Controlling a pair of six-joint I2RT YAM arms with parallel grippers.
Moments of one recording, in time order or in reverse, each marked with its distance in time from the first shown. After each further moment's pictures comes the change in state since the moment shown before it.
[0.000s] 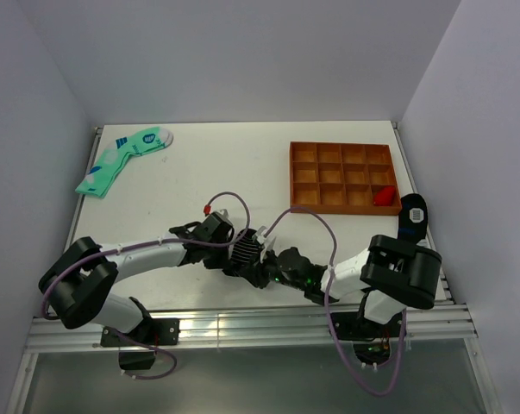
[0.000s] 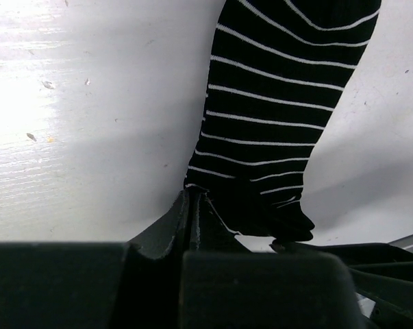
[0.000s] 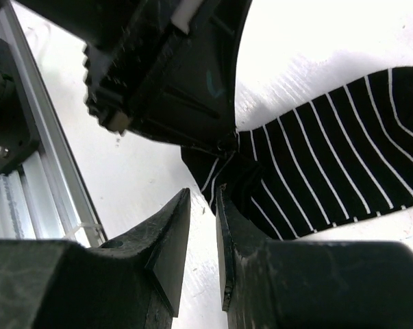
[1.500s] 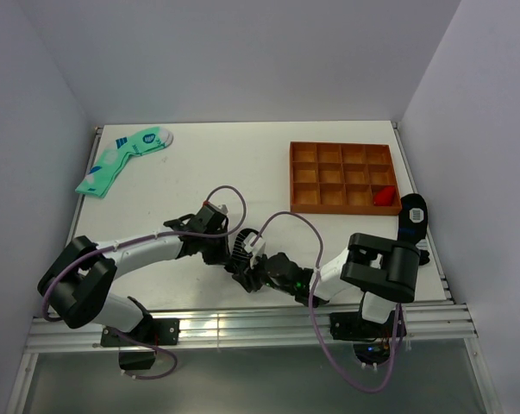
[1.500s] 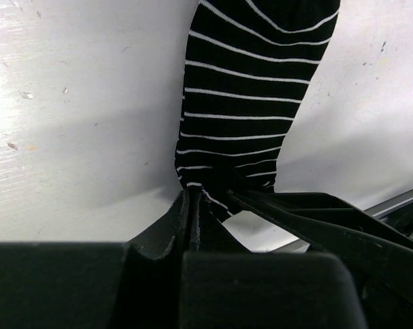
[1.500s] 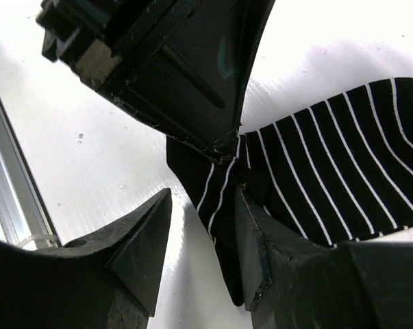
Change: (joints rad) left arm 0.084 0.002 0.033 -0.021 0.161 0.040; right arm 0.063 0.131 0.063 0.013 0.118 -0.124
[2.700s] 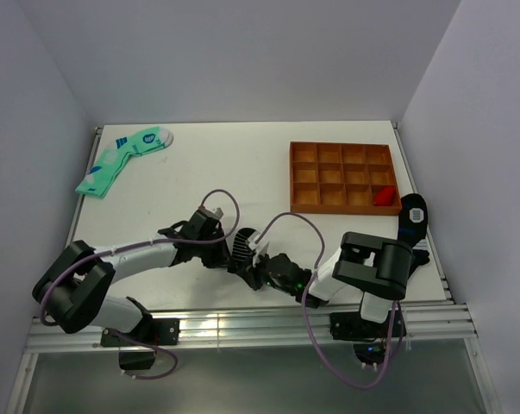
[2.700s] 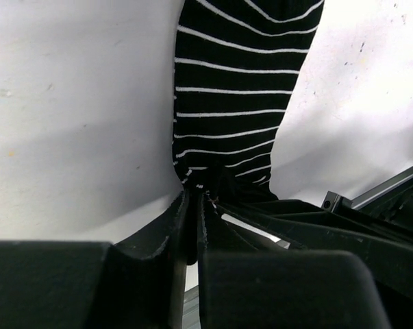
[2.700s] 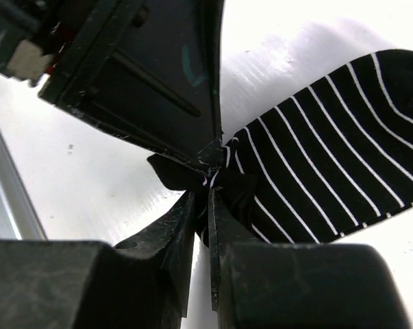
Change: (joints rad) left arm 0.031 -0.027 -0.107 0.160 0.084 -0.050; right arm -0.003 0.062 -0.018 0.087 0.046 0.069
